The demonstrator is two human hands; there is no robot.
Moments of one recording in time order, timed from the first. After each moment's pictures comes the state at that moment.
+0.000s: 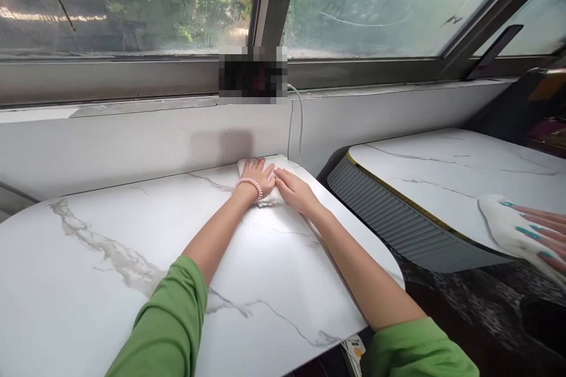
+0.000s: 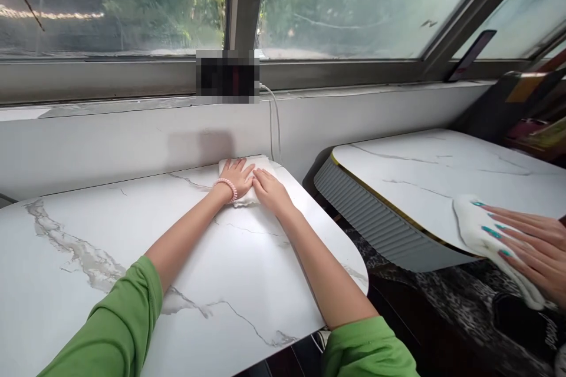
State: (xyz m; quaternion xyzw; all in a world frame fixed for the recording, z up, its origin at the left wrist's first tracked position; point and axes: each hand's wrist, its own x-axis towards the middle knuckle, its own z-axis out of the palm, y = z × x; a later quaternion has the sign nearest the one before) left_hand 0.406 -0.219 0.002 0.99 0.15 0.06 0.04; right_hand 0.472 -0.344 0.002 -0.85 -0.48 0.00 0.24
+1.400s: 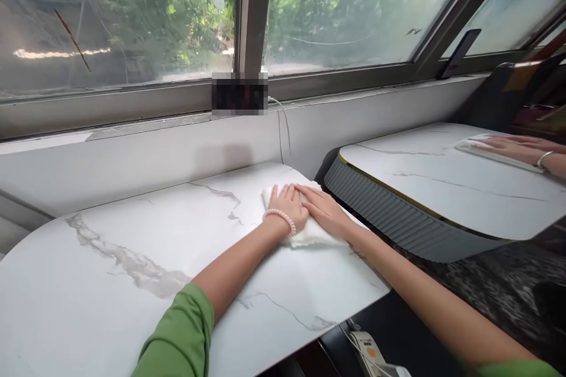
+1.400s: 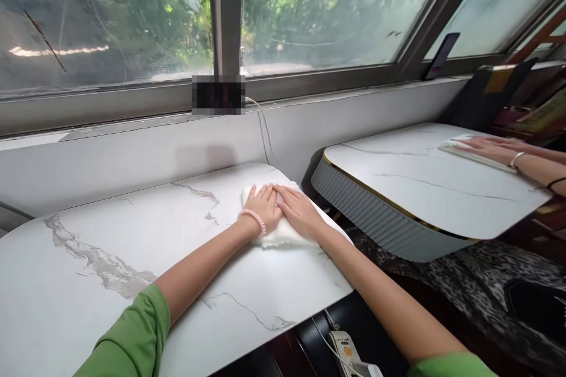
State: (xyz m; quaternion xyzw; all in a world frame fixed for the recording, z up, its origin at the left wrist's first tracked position) left_hand 0.389 -0.319 0.005 0.99 0.10 0.05 0.06; right_hand 0.496 -0.428 -0.018 -0.77 -0.56 -0.04 0.28
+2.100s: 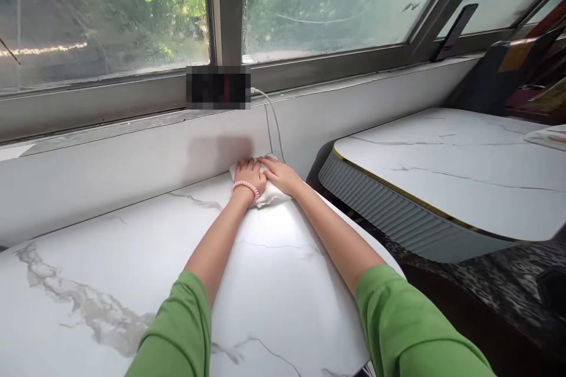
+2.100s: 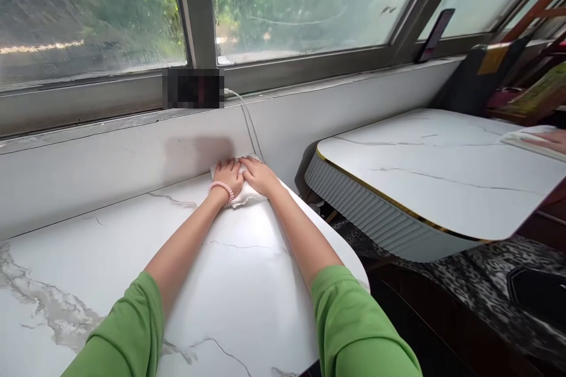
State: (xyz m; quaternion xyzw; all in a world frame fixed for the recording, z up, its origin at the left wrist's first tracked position) left_hand 0.461 -0.216 0.001 0.97 0.20 0.10 0.05; right_hand 0.568 -0.304 -0.017 -0.78 -0.57 -0.07 0.24
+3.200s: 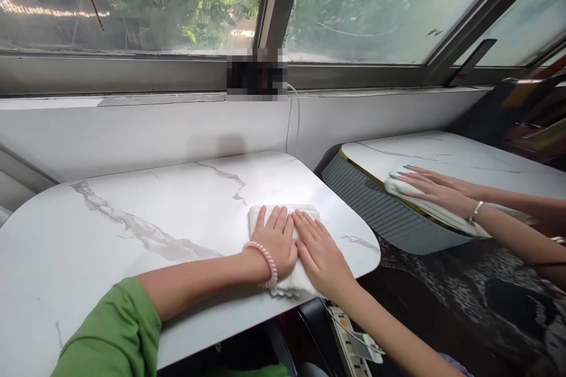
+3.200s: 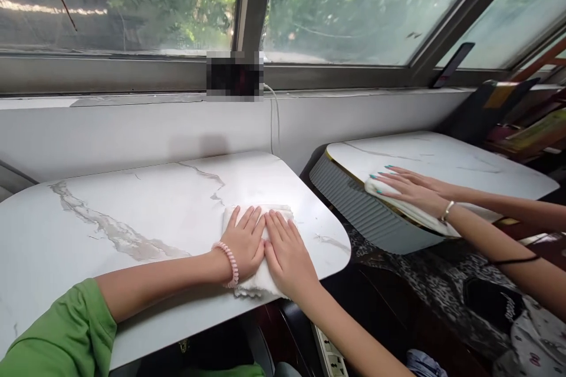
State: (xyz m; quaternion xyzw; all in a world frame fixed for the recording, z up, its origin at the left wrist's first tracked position) left_hand 0.254 -0.360 0.011 0.99 0.07 0.03 0.11; right_hand 0.347 -0.481 -0.028 -0.80 -0.55 -0.13 0.18
